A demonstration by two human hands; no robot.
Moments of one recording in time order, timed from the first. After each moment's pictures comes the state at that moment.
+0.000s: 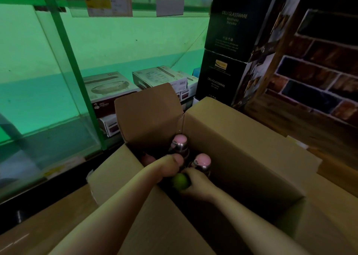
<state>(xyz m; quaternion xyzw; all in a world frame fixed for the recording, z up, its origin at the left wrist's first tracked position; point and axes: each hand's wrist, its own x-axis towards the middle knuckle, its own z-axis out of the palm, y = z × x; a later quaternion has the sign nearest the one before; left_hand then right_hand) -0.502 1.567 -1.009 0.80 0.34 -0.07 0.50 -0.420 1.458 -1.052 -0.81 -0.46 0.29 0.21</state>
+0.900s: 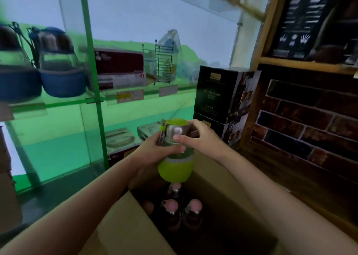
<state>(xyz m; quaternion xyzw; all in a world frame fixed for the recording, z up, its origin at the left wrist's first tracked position) -0.546 1.582 -0.813 0.74 0.17 0.21 0.61 -0.424 1.465 -0.775 -0.75 -0.51 0.13 0.40</state>
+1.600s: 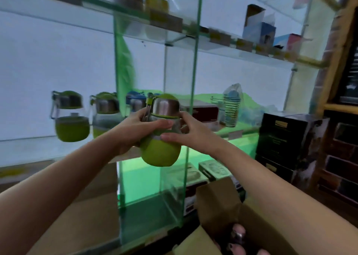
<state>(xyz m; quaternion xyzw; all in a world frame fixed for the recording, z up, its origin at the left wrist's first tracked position) -0.779 1.653 -0.647 0.73 0.24 0.36 0.52 -0.625 1.578 -0.652 -0.60 -0.66 0.13 0.43</state>
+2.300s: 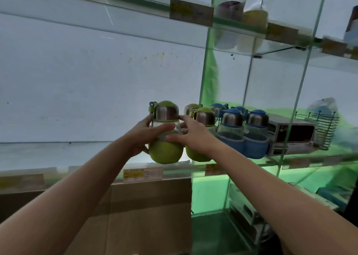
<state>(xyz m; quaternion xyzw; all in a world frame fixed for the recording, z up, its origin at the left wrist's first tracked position) -0.973 1.770 -0.655 0.68 0.40 0.41 0.46 -0.820 1.724 -0.644 -0.58 -0.72 0.13 0.36</state>
